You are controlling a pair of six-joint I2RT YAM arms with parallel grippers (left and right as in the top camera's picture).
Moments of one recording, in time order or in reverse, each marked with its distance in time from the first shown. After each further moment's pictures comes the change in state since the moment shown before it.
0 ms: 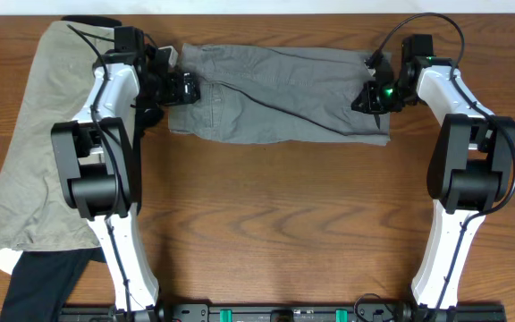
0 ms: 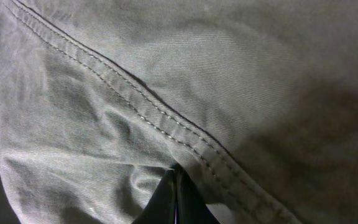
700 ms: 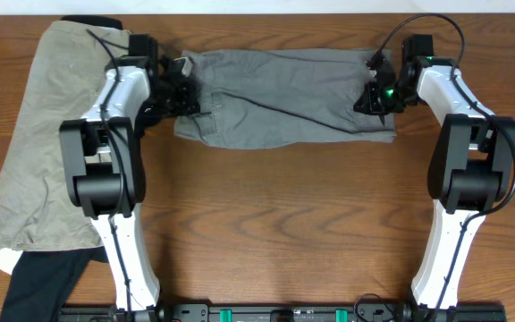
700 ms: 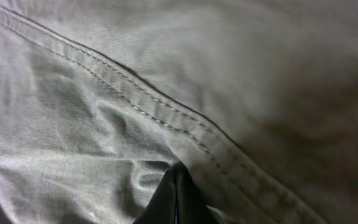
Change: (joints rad) left arm -0.015 0.002 -0.036 -0.088 0.068 0.003; right arm 0.000 0.000 0.000 -0.018 0.036 0.000
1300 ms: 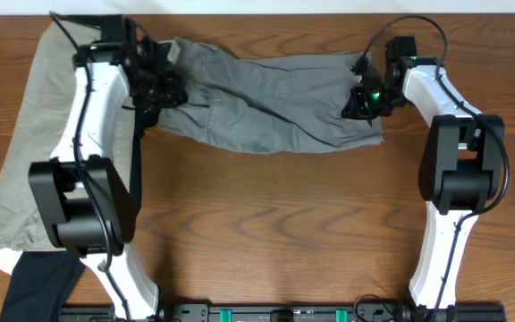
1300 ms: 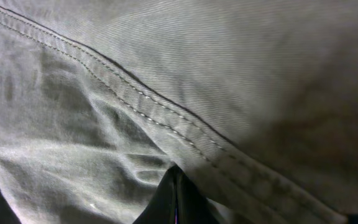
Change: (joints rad) left arm -0.034 -0.307 -0.024 -0.159 -0.032 0.072; right arm 0.070 0.000 0.000 -0.047 0.001 0.015
